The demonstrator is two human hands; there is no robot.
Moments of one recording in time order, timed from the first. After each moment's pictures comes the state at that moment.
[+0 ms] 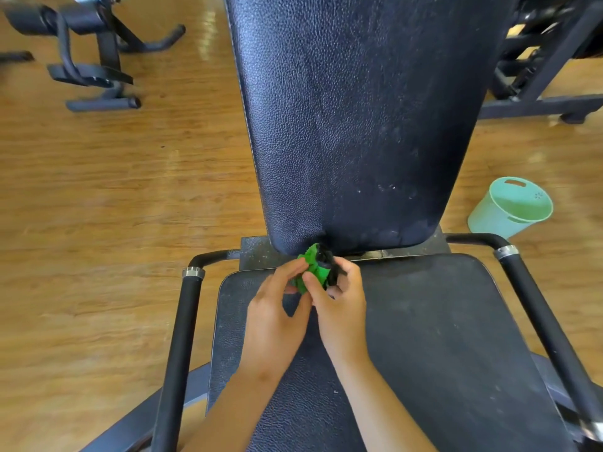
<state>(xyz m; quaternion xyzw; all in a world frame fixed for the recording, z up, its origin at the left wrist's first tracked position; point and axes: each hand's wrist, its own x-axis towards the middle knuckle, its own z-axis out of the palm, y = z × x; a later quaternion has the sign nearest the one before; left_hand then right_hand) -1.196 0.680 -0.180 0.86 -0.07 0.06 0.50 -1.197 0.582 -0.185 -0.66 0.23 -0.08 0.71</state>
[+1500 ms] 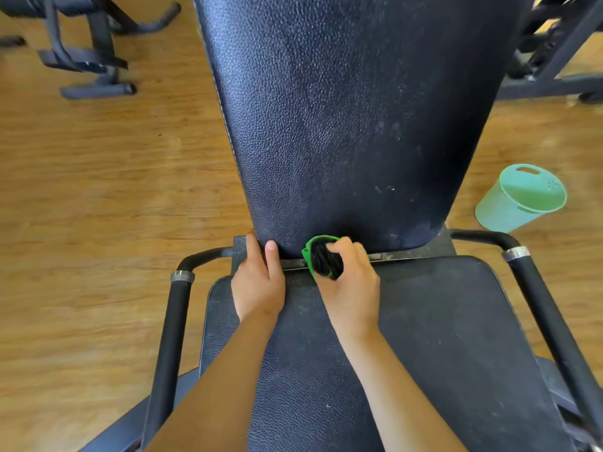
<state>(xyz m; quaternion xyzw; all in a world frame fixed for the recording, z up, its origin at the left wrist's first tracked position) -1.127 0.664 -0.207 0.93 0.11 0.06 0.35 -1.157 0.546 -0.202 -0.89 0.10 -0.26 0.36</state>
